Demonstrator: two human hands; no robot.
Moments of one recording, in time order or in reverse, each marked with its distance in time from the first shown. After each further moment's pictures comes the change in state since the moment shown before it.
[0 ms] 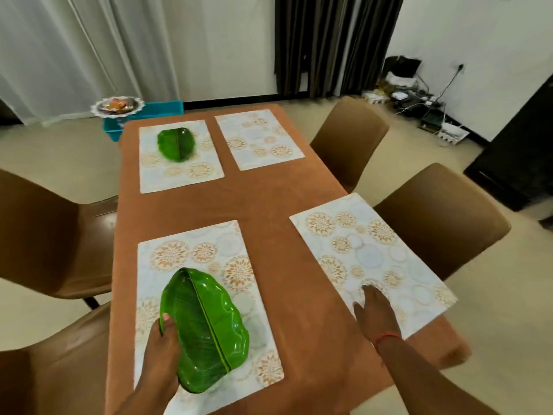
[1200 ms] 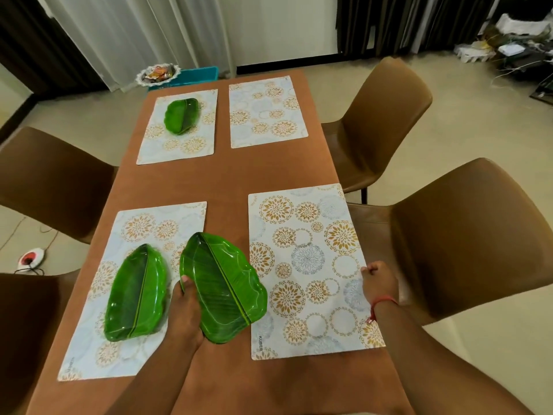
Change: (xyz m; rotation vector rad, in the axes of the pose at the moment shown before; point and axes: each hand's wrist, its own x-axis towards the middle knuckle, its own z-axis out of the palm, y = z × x) left_hand -0.069 -0.007 0.260 -0.124 0.236 -0.042; right_hand 0.205 0.125 -0.065 0.558 -0.088 0.154
